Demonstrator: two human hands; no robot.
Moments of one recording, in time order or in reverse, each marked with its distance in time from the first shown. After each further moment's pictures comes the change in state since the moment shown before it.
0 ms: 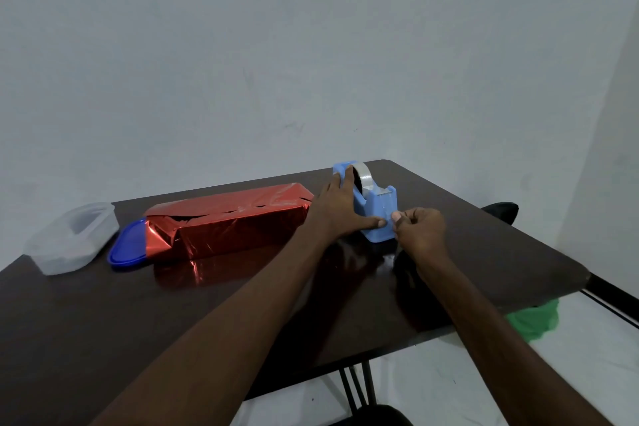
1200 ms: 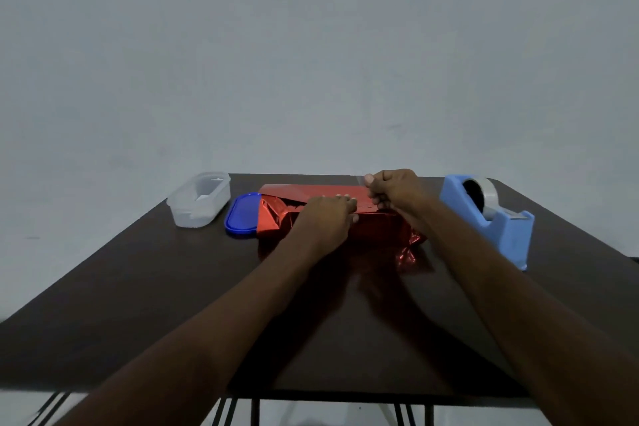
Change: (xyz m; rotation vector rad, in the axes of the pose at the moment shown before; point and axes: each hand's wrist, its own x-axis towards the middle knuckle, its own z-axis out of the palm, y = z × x) left_hand -0.104 -0.129 -0.090 0.370 0.074 -0.090; right_hand -0.005 -0.105 0.168 0.168 -0.790 -0.148
